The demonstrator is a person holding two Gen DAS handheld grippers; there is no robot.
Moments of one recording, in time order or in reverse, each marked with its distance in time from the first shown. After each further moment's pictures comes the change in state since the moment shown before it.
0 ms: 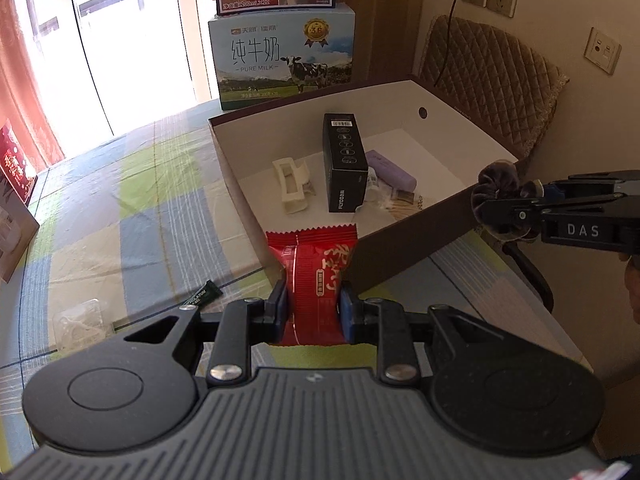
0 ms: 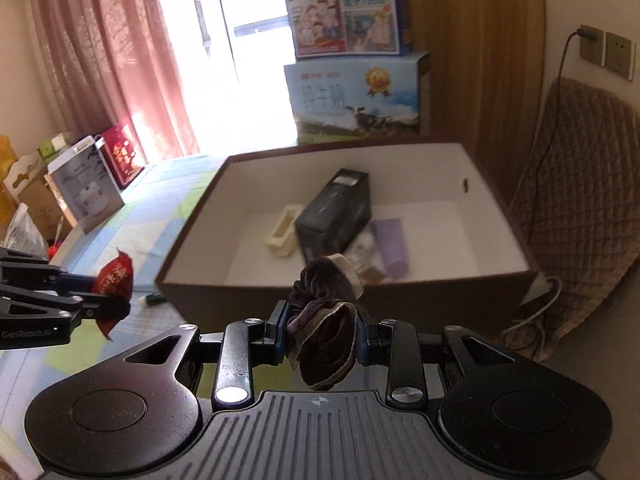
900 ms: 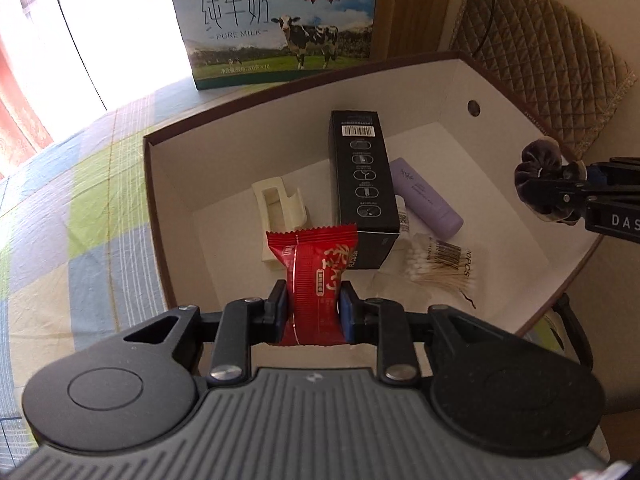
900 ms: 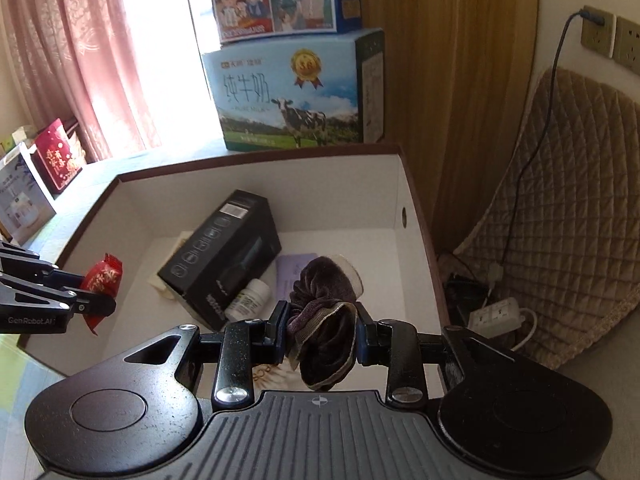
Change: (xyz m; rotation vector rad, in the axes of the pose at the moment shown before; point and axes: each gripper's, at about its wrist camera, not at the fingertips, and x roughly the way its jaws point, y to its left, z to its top) left arm 0.145 -0.009 0.092 -0.012 0.169 0.031; right arm 0.094 -0.103 0.065 -0.010 0.073 -0.049
